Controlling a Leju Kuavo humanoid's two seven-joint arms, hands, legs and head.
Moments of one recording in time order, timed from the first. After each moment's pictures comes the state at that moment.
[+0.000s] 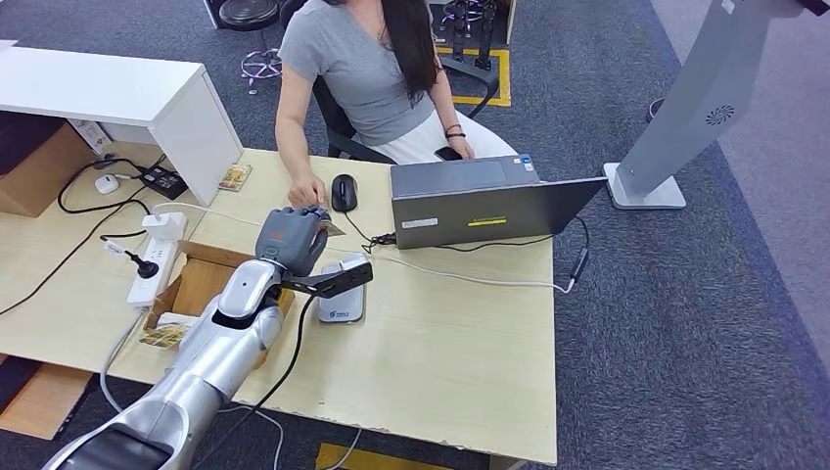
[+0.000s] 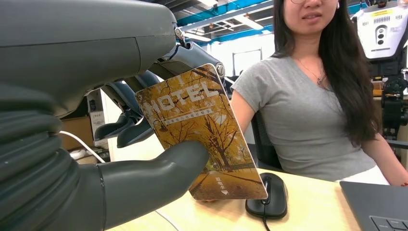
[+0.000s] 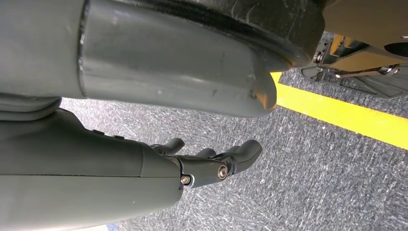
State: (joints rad) left arm -0.51 0.10 -0.34 -0.98 -1.30 0.33 0.01; right arm -0.05 0.03 0.57 -0.17 0.00 -0.21 0.09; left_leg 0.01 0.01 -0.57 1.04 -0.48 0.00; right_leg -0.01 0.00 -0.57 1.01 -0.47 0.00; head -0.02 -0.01
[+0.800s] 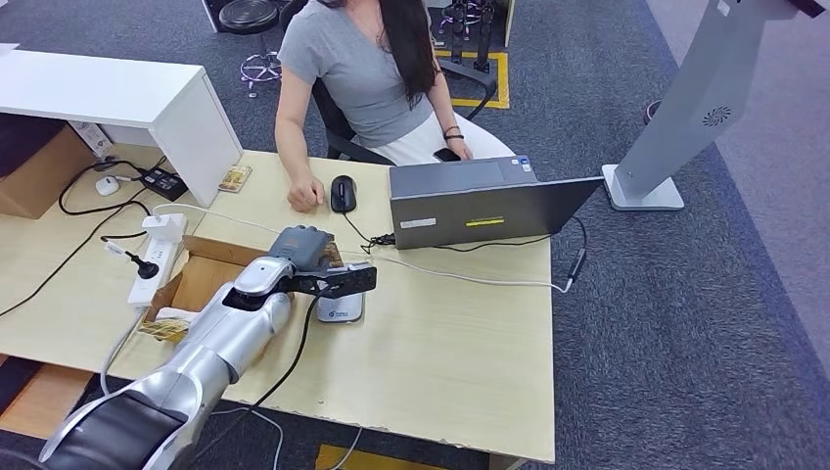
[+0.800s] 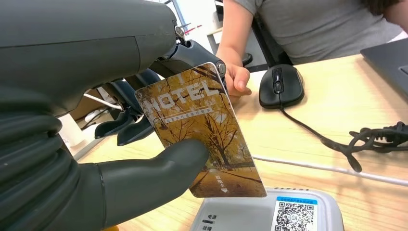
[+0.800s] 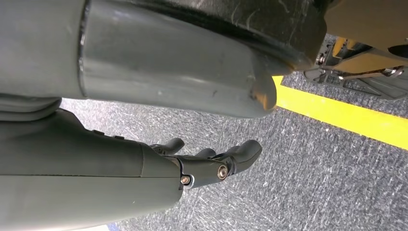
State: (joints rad) left arm -0.65 0.08 -0.37 -0.71 -1.28 -0.01 0.10; right arm -0.05 0.04 0.57 -0.17 -0.01 -0.21 0.11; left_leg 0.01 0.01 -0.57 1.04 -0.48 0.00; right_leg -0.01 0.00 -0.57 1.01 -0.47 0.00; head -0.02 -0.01
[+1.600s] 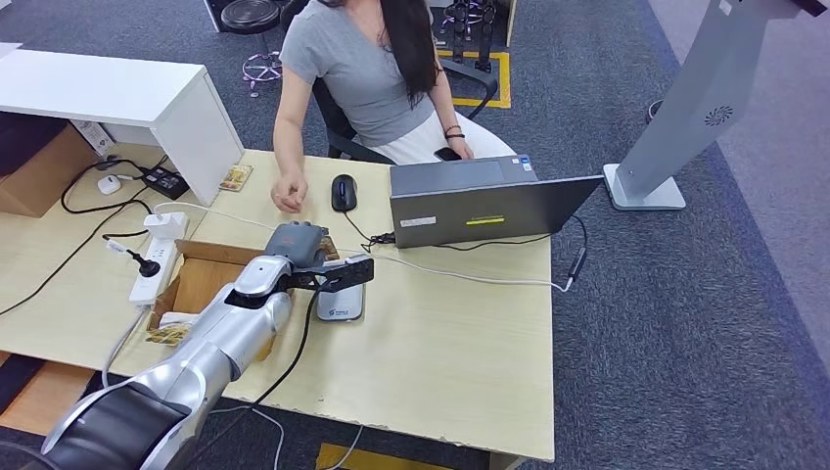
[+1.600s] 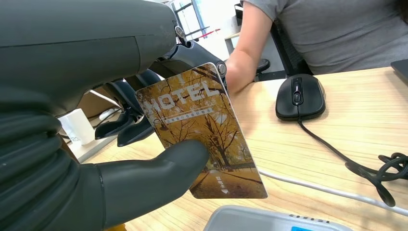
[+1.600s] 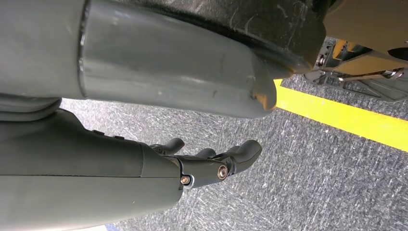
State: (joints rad) left arm -0.68 0.07 -0.39 -0.64 -1.25 0.15 0.11; right arm -0.05 0.04 0.57 -0.17 -0.01 -0.21 0.10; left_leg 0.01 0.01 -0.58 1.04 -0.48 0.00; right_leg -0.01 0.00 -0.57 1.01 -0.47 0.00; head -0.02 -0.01
